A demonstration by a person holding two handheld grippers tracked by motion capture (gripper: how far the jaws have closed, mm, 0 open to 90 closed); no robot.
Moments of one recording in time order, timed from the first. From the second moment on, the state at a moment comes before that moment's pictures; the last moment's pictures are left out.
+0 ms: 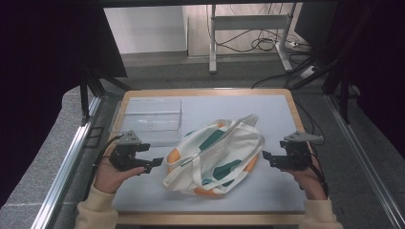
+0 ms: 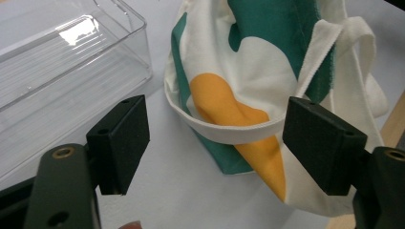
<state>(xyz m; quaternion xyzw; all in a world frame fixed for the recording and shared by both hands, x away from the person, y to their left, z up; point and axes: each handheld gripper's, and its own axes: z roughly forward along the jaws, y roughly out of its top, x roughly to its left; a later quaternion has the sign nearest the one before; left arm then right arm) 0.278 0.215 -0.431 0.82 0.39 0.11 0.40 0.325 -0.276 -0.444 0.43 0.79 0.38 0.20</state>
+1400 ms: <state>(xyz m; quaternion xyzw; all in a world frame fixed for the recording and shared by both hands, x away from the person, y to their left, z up) 0.244 0.160 -0.429 0.86 0.32 0.04 0.38 0.322 -0.277 -0.453 0.45 0.80 0.35 0.20</state>
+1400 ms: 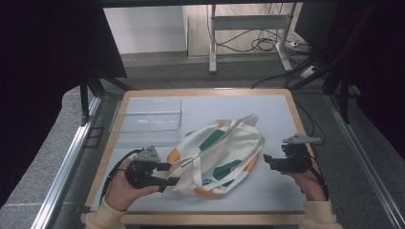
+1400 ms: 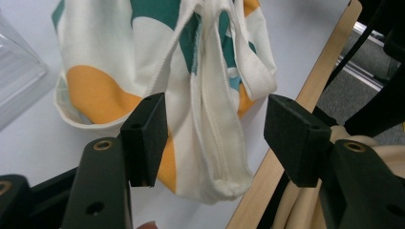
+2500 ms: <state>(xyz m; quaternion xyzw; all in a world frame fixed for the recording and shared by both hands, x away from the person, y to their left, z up) 0.252 0.149 -0.450 0.88 0.33 0.06 0.34 0.326 -0.283 -0.443 0.44 0.80 0.35 0.22</state>
